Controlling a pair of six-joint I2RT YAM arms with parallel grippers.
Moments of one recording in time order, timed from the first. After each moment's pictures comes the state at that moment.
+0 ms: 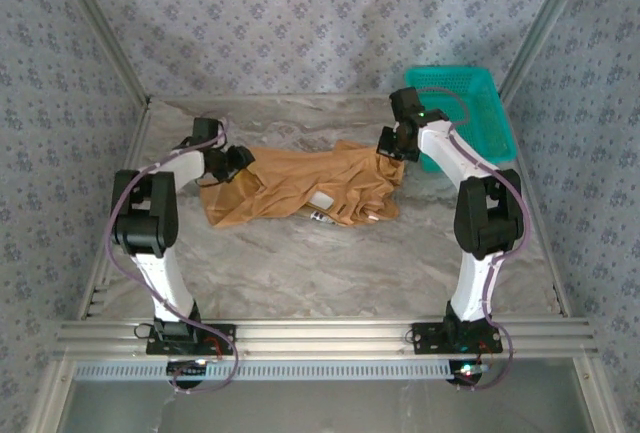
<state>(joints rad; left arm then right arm) -0.11 1.91 1.23 -0.30 0.36 -0.70 0.27 1.91 1.60 -0.78 -0.02 0.51</state>
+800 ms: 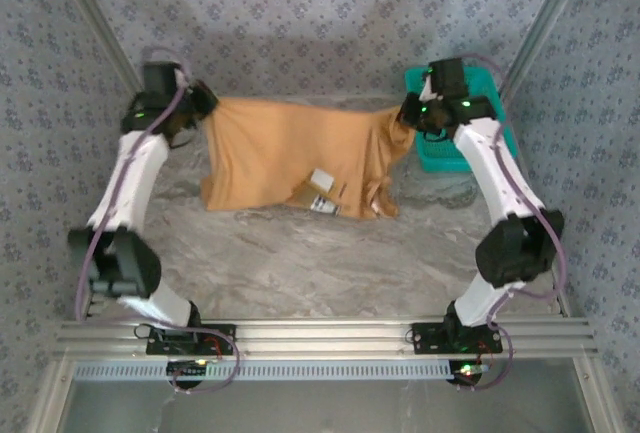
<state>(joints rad) -0.04 1.50 1.58 -0.55 0.21 -0.63 0.18 1.63 1.72 -0.80 -0.18 0.48</state>
